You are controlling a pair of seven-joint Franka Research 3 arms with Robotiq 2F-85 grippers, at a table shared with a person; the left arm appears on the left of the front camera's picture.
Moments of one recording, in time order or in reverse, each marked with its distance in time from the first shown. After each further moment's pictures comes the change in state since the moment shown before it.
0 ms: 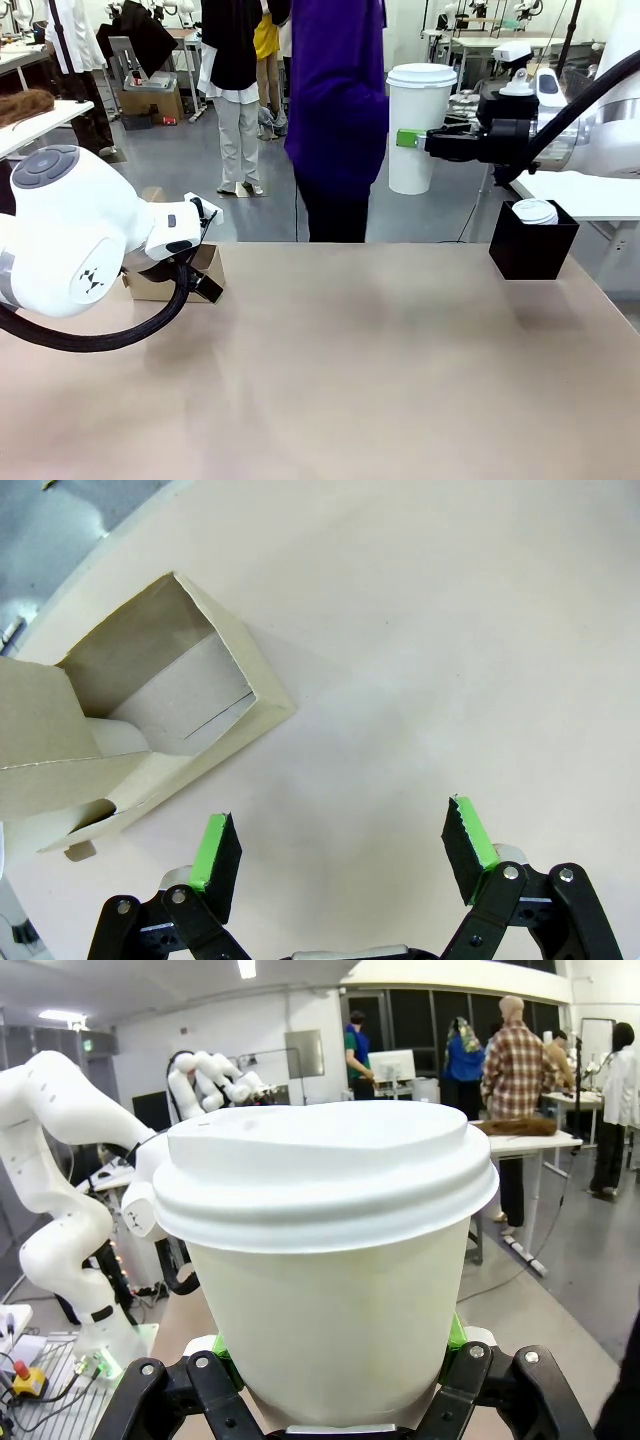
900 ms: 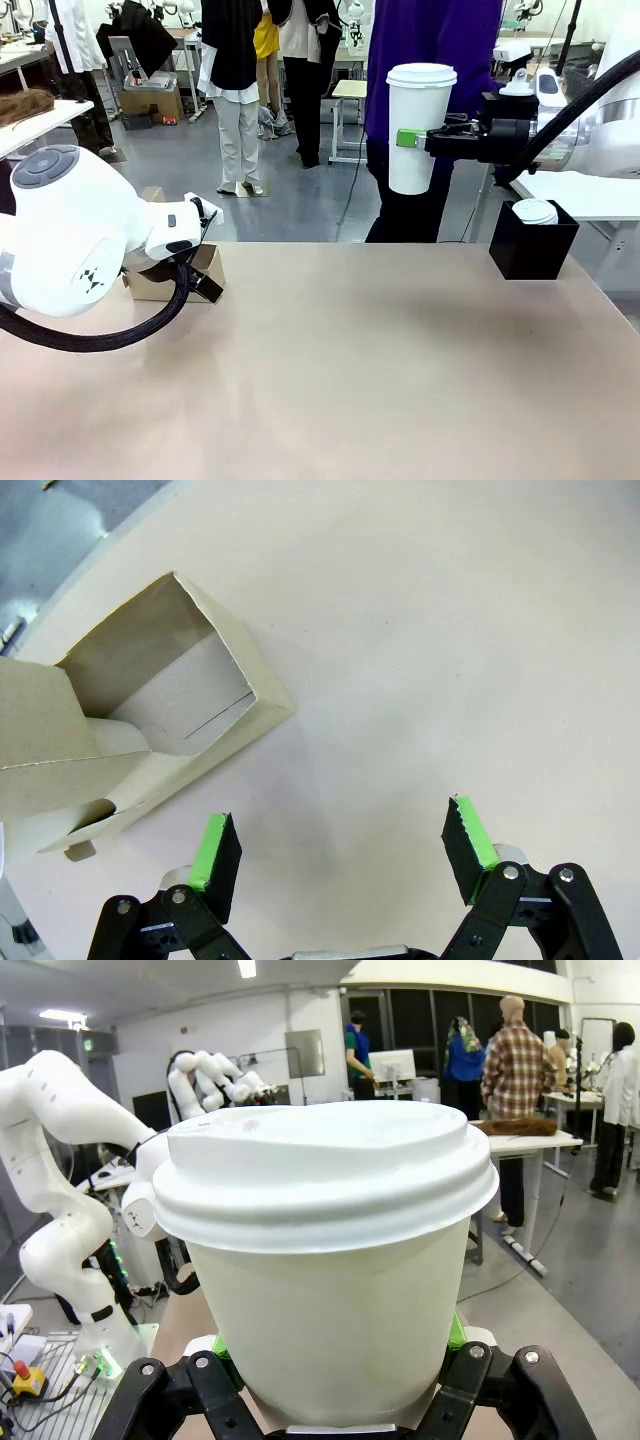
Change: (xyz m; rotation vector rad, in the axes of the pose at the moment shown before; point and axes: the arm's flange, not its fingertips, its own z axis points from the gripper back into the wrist) left arm 0.000 0.000 0.000 0.000 0.000 0.000; right arm 0.000 0.000 0.000 0.000 0.000 0.000
